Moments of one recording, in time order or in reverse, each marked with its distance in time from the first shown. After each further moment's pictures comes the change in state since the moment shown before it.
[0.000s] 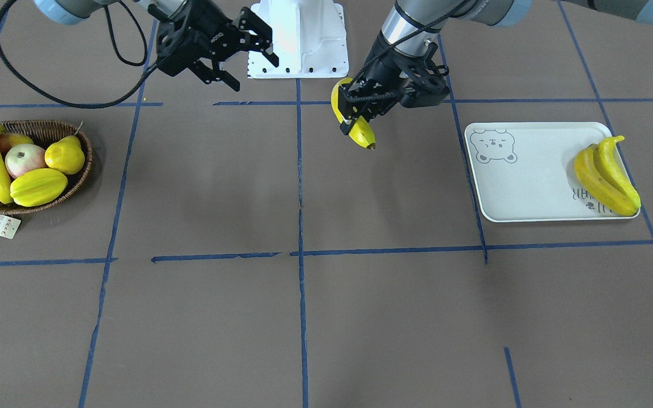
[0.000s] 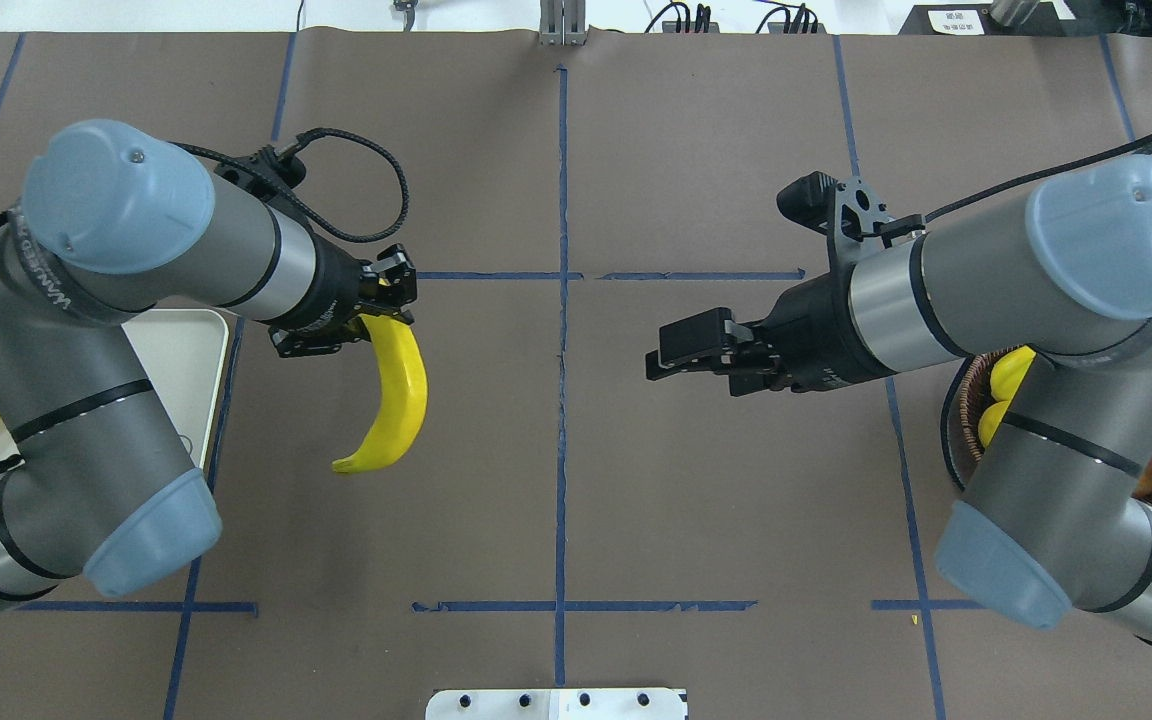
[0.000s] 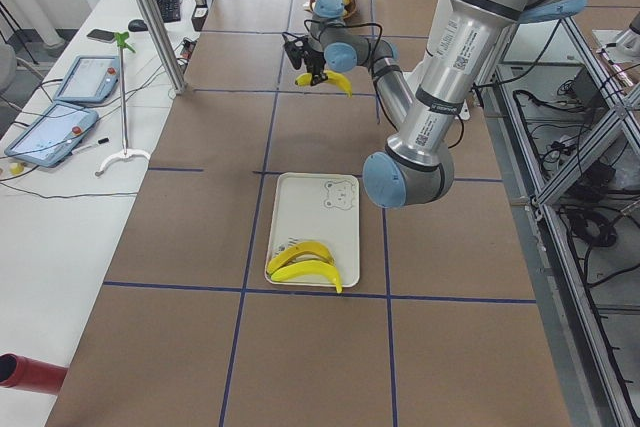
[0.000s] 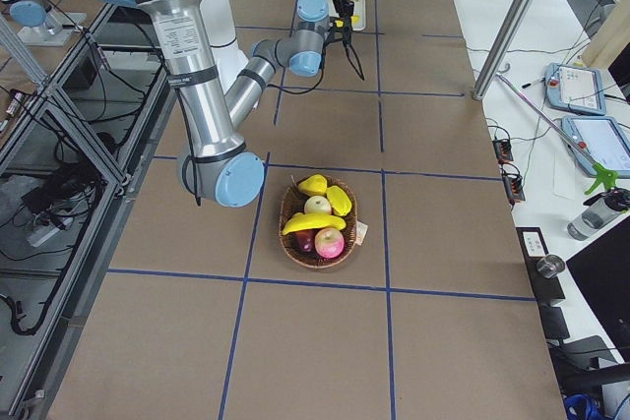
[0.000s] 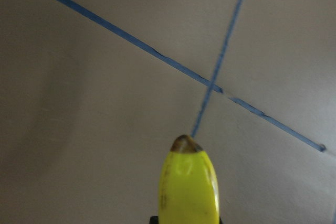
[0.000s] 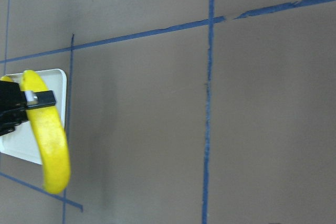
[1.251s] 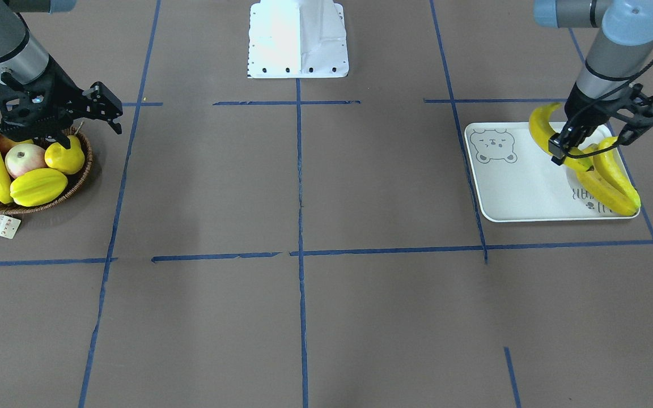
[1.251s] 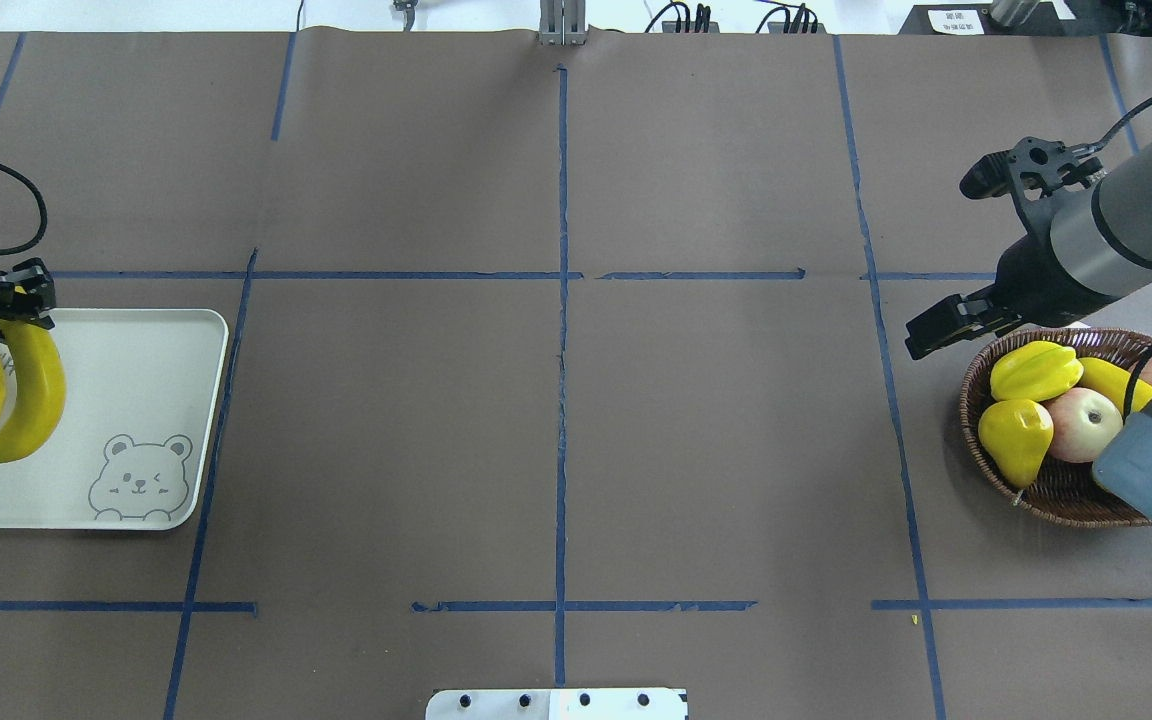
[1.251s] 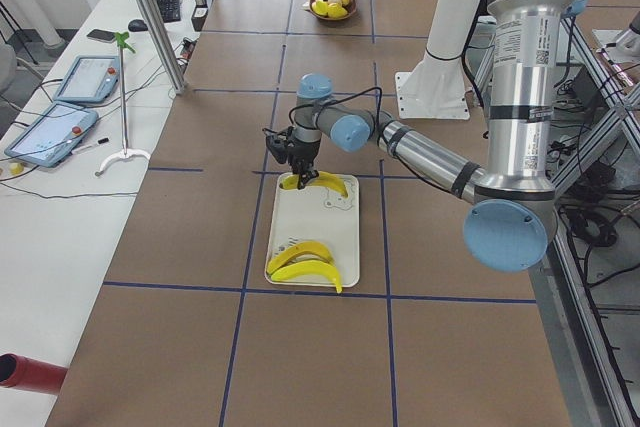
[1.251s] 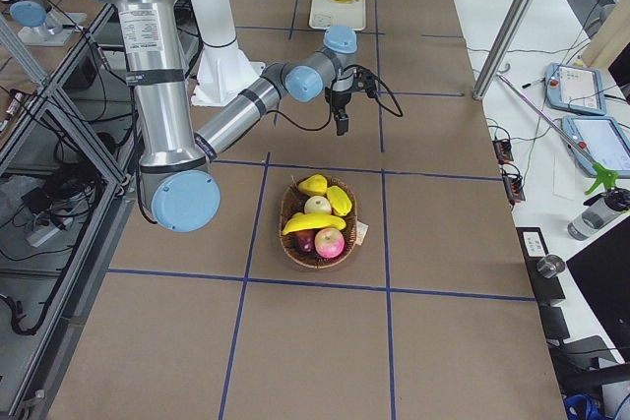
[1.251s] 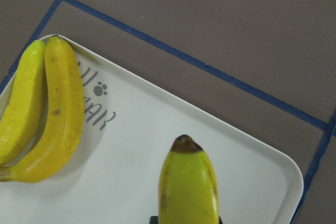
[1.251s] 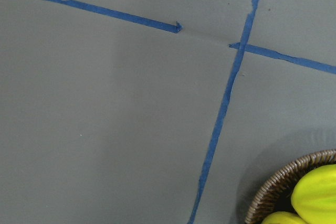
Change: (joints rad) left arm -0.268 0.500 0.012 -0.145 -0.008 0.224; right arm 0.235 -0.179 0.032 -0.508 0.042 -0.759
